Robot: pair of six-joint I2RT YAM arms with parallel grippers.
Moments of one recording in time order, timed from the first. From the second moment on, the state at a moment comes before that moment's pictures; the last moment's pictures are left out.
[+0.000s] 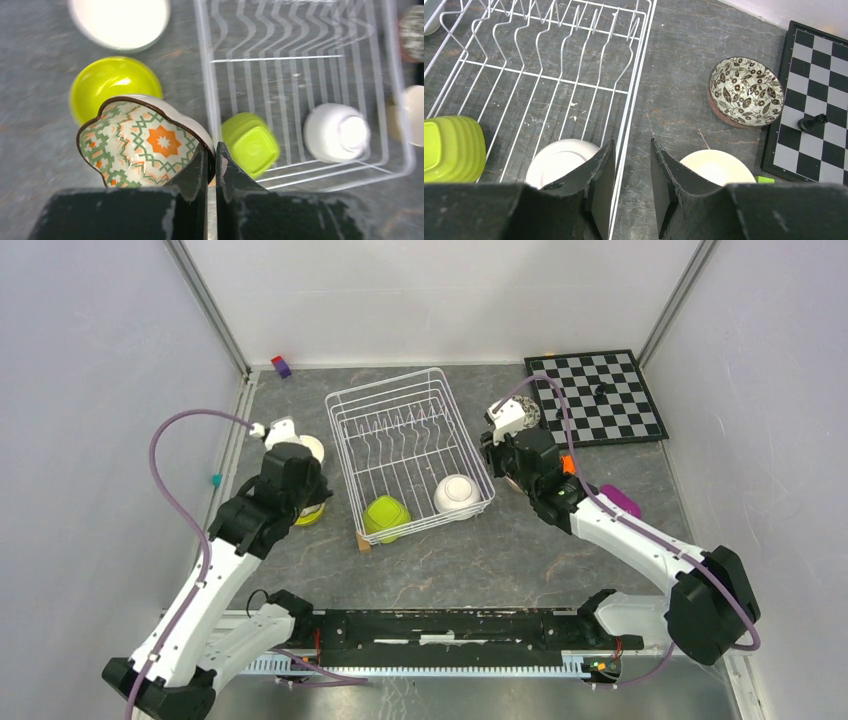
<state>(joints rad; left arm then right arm) -0.45 0.87 1.02 -0.77 -0.32 -0.56 0.62 1.25 0.82 0.10 0.18 -0.04</state>
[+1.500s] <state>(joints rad) -0.36 1.08 0.69 -0.78 -0.35 -0.89 0.62 1.15 0.69 0.13 0.13 -0.01</state>
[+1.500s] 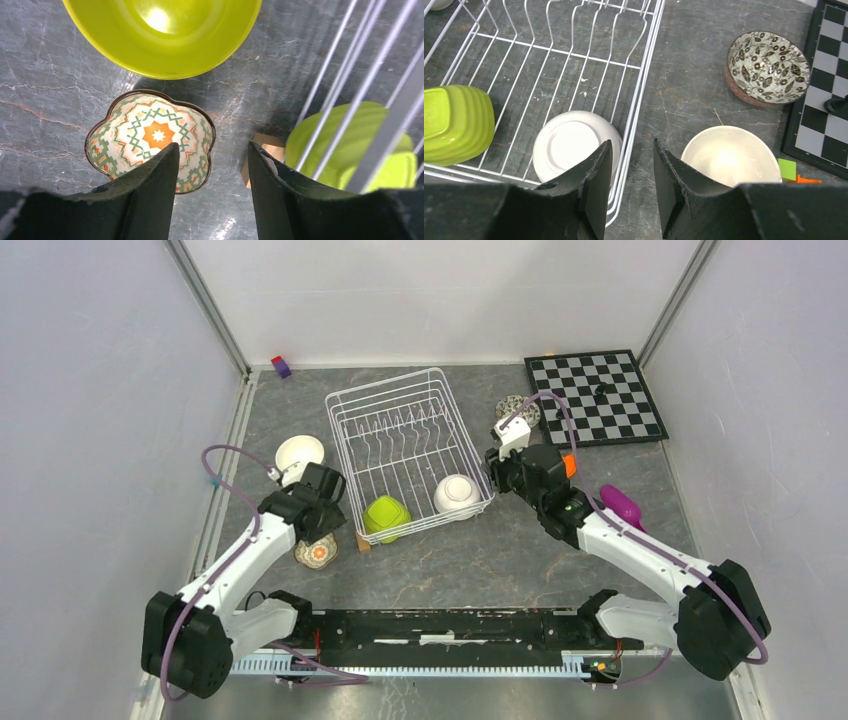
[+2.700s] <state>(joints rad) -0.35 0.86 0.83 -0.72 0.00 -0.61 0.63 1.21 0.70 0.19 -0.12 0.07</state>
